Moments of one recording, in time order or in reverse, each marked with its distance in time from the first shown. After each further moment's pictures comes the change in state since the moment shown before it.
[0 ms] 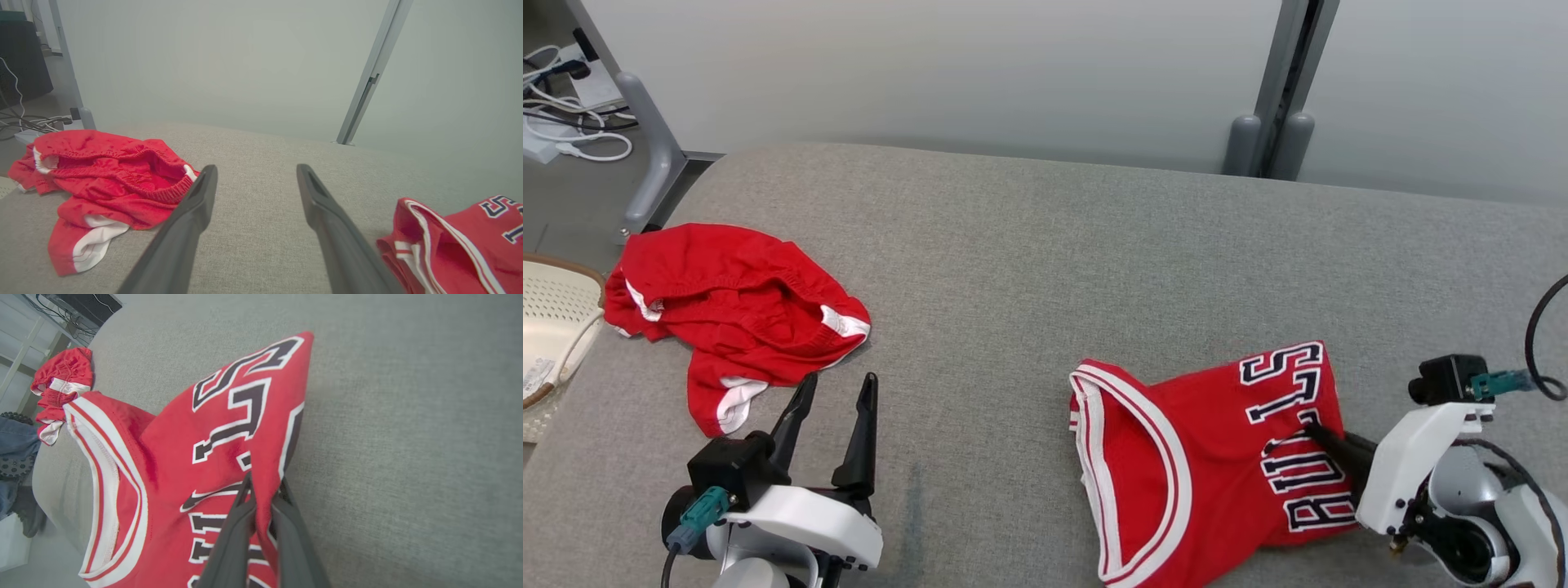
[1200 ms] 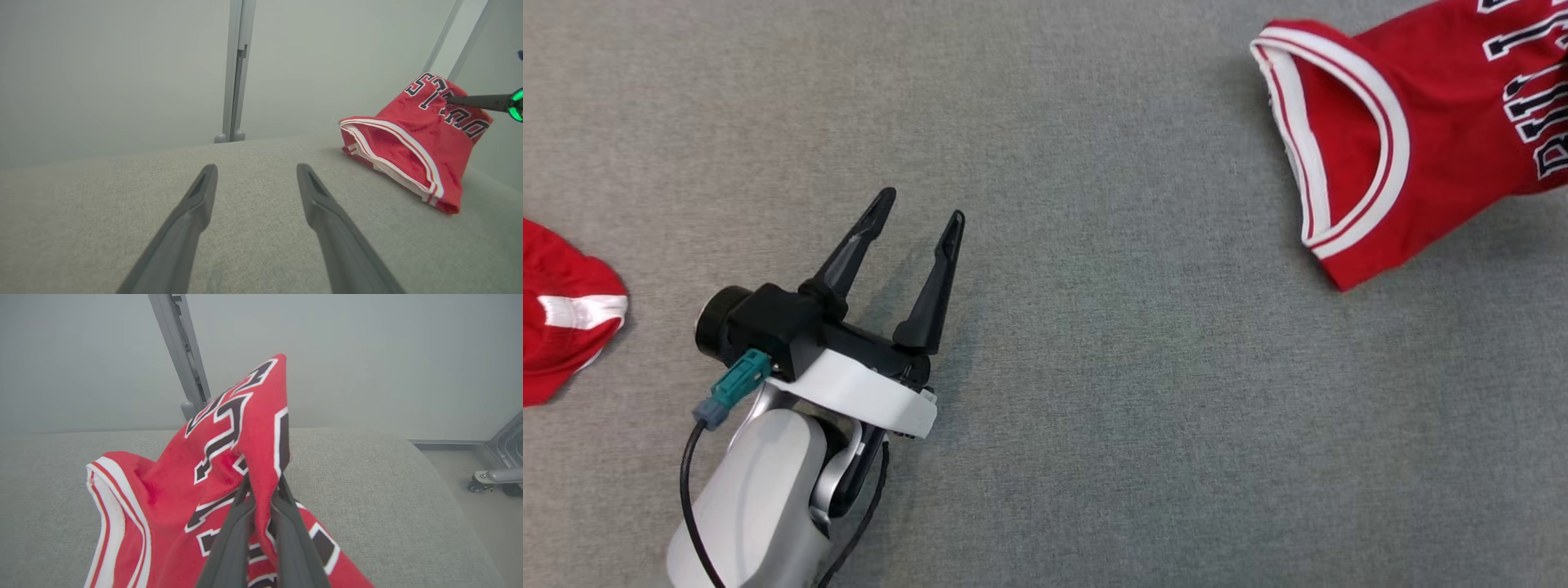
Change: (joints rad) left arm -0.272 -0.013 -0.086 -0.129 0.111 -0.092 0.023; right arm -0.617 -0.287 0.123 0.261 -0.035 0.000 -0.418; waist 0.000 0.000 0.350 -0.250
